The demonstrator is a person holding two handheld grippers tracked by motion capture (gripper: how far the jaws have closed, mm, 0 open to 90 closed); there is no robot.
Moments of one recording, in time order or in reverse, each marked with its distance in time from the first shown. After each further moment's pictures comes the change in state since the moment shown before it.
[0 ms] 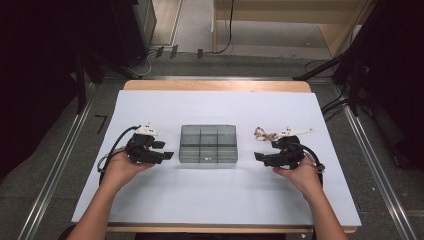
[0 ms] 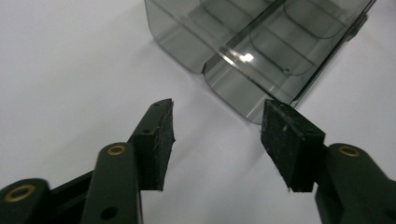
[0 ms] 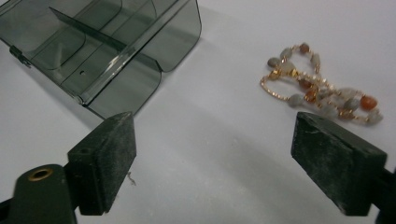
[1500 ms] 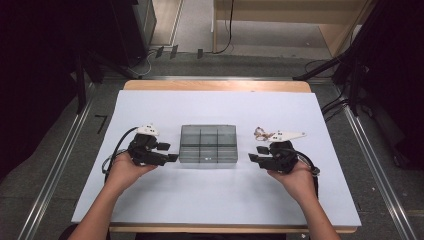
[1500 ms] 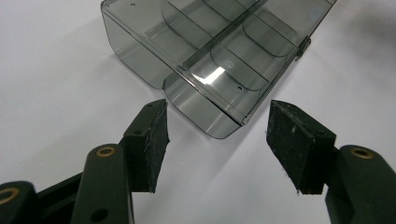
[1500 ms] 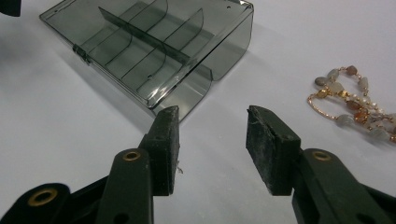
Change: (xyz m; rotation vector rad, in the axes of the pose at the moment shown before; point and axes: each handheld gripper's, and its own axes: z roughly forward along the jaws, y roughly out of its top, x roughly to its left) left arm -0.009 0.003 -0.001 -0.058 -0.111 -0.005; right arm 0.034 0.004 -0.006 -0.010 0.043 -0.069
